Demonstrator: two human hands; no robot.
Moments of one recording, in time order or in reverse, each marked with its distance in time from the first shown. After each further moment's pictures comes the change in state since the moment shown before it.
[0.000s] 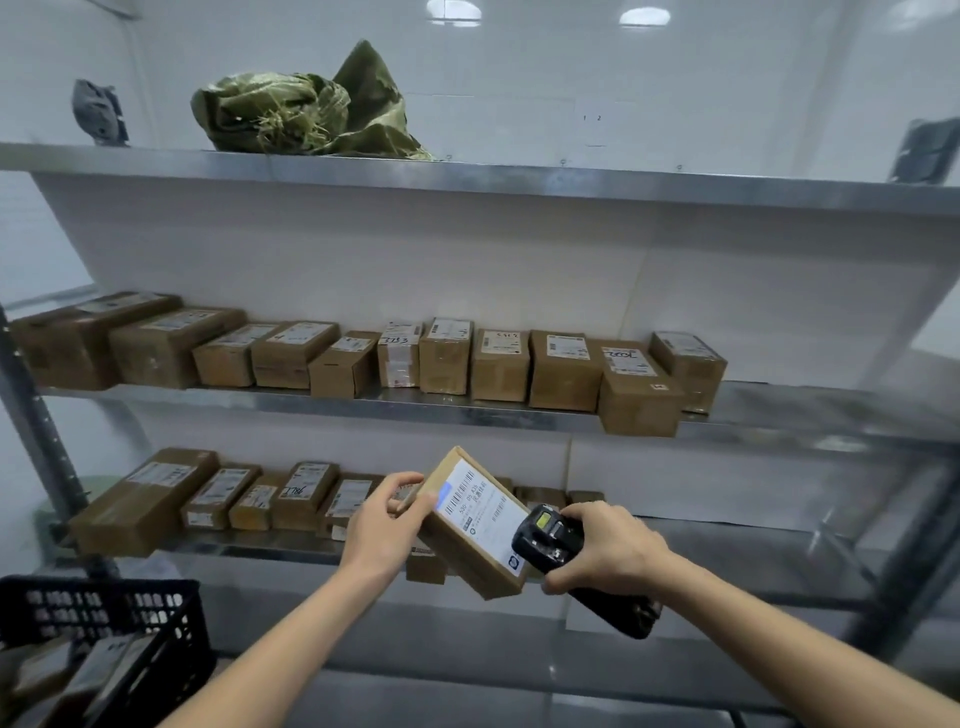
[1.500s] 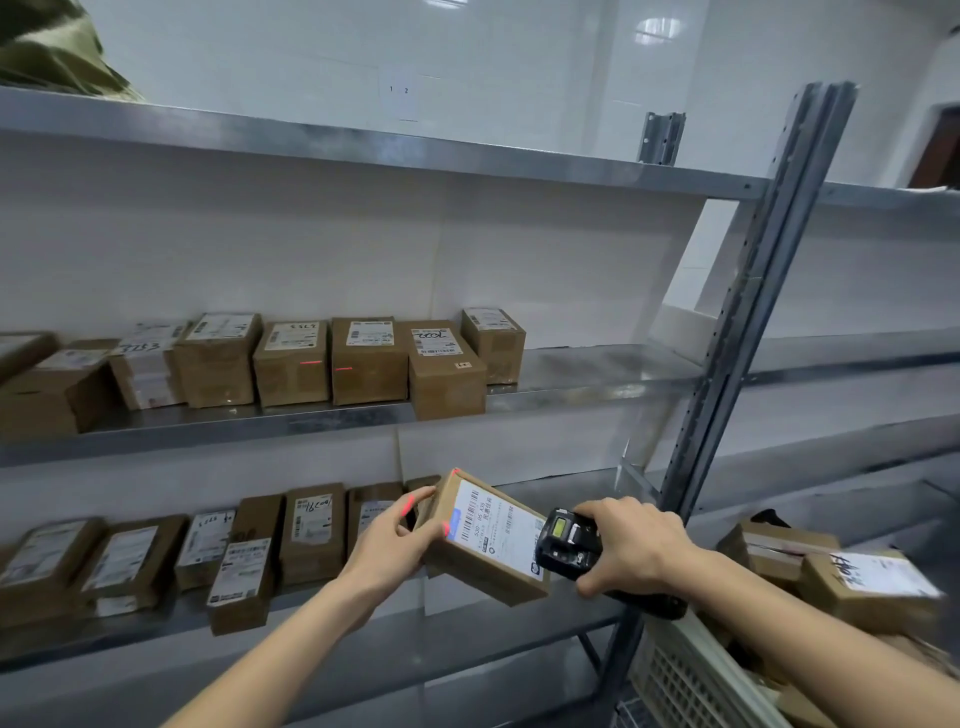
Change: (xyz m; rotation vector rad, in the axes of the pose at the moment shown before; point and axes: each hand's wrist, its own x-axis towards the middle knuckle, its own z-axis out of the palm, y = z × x) left_hand 0.009 0.031 0.214 -0.094 -0.558 -0.054; right_hand -0.078 0.183 -0.063 -0.319 0.081 0.323
